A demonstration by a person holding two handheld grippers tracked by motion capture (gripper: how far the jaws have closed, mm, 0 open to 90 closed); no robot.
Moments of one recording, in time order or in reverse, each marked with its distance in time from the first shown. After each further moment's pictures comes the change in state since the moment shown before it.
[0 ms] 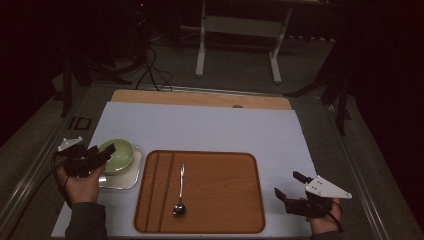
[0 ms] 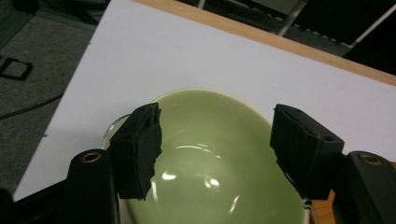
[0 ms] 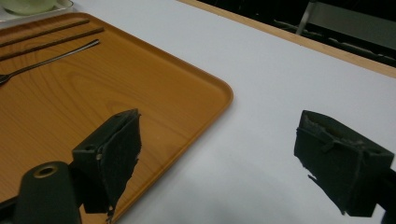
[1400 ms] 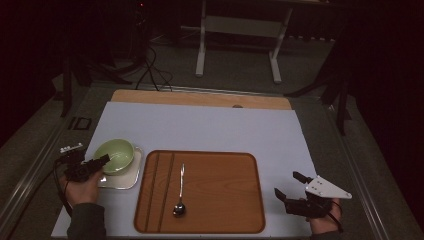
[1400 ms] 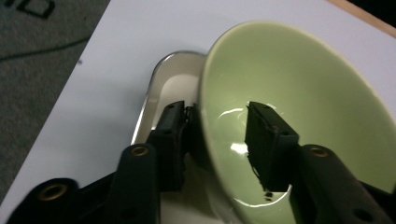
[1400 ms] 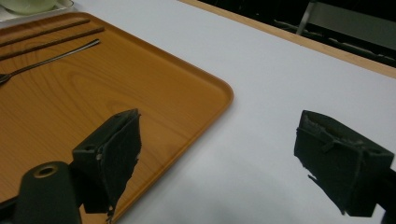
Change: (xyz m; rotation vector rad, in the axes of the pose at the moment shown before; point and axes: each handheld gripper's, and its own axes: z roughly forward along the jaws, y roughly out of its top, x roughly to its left) left arm 0.029 -0.021 0.023 0.175 0.083 -0.140; right arm 0.000 0.000 0.000 0.002 0.001 -0.002
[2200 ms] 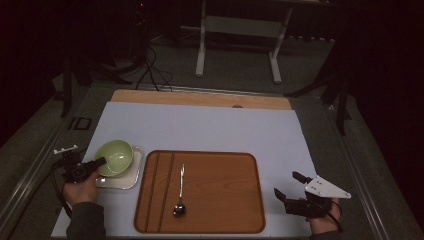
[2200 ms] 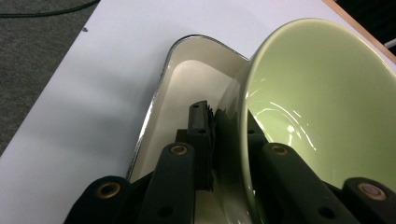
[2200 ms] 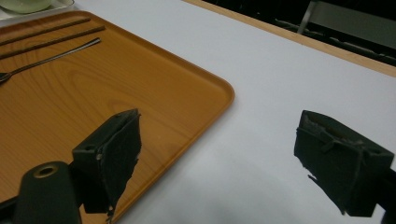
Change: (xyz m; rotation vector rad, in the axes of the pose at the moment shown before) left arm 0.012 -0.001 0.003 0.018 -0.047 -0.119; right arm 0.000 0.000 0.001 0.003 0.004 -0.002
